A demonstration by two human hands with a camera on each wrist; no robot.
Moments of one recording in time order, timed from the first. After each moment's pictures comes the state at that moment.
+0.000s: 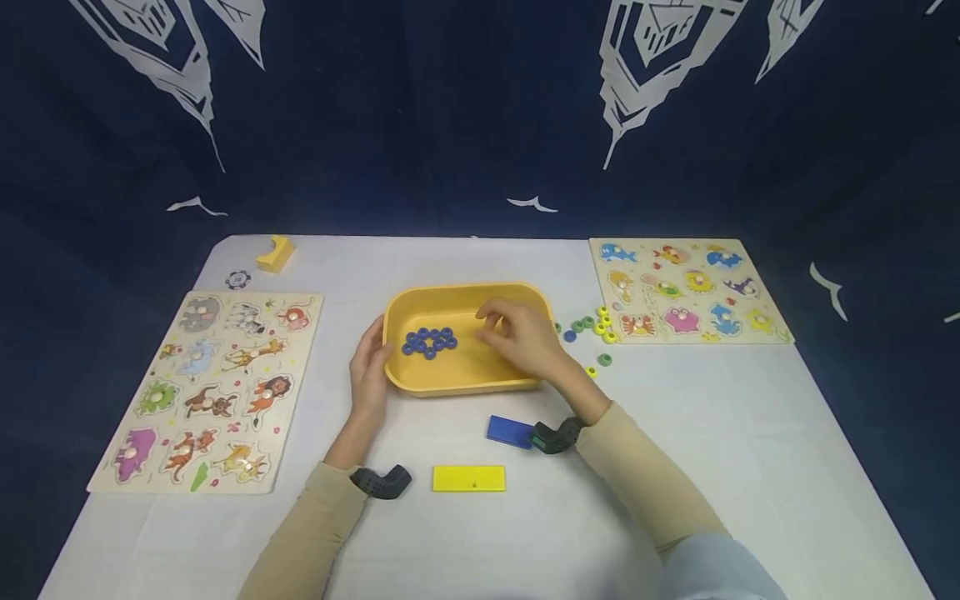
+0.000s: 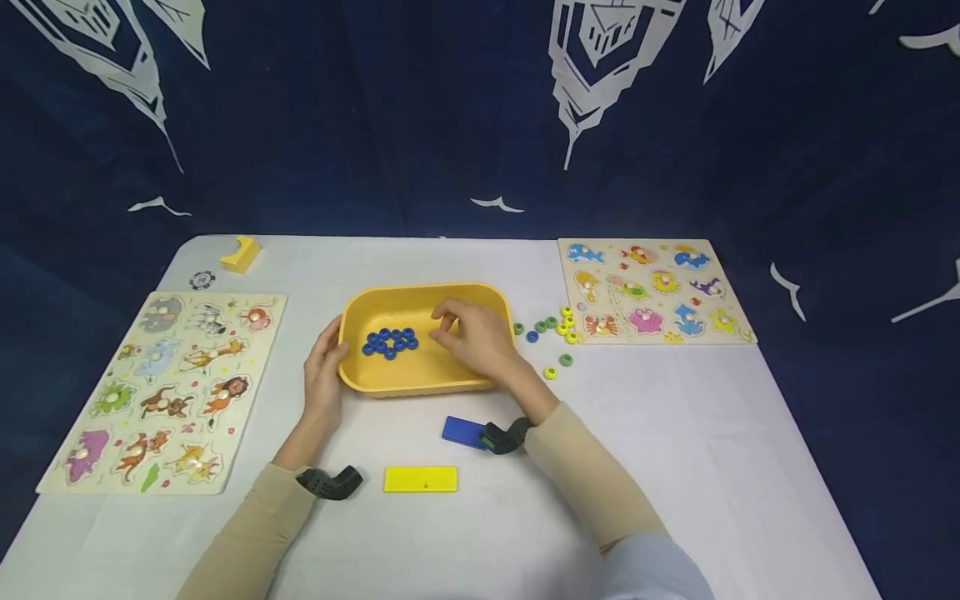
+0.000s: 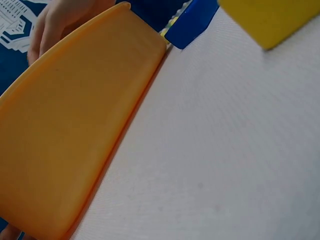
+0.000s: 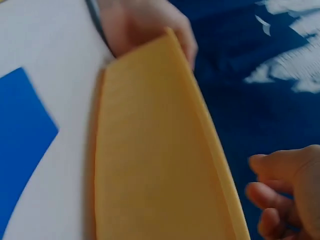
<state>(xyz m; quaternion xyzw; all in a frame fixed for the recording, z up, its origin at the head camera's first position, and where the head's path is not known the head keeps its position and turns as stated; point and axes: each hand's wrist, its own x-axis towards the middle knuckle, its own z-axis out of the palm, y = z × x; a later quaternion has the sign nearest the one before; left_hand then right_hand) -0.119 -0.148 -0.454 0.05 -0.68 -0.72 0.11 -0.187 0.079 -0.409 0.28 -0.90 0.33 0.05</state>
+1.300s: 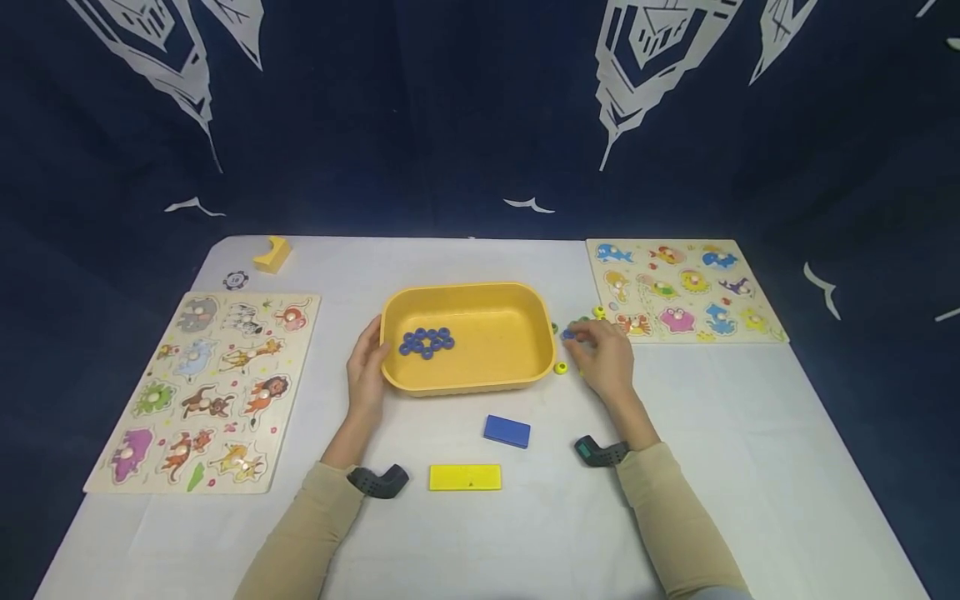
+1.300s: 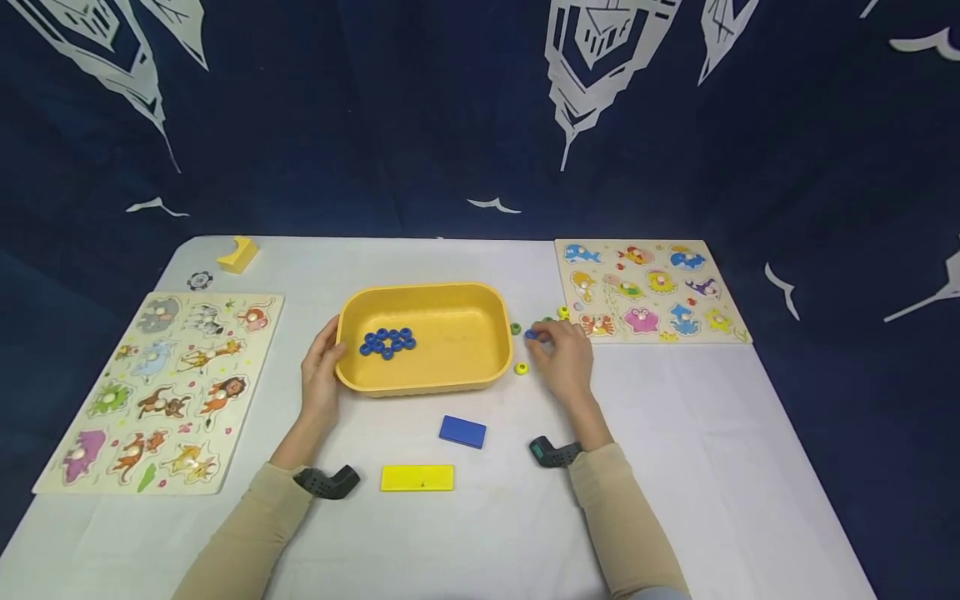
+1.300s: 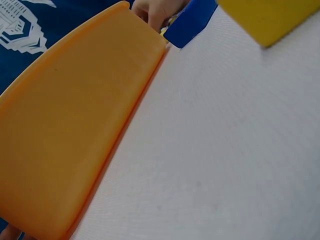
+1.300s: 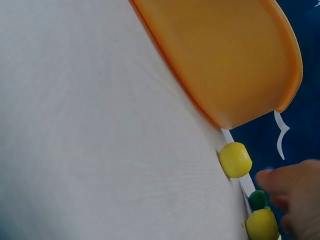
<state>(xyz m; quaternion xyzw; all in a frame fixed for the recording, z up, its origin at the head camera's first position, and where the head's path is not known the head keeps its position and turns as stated) -0.120 -0.149 -0.456 0.05 -0.67 -0.73 0.10 -0.184 0.187 -0.479 0.08 -0.93 0.30 0.20</state>
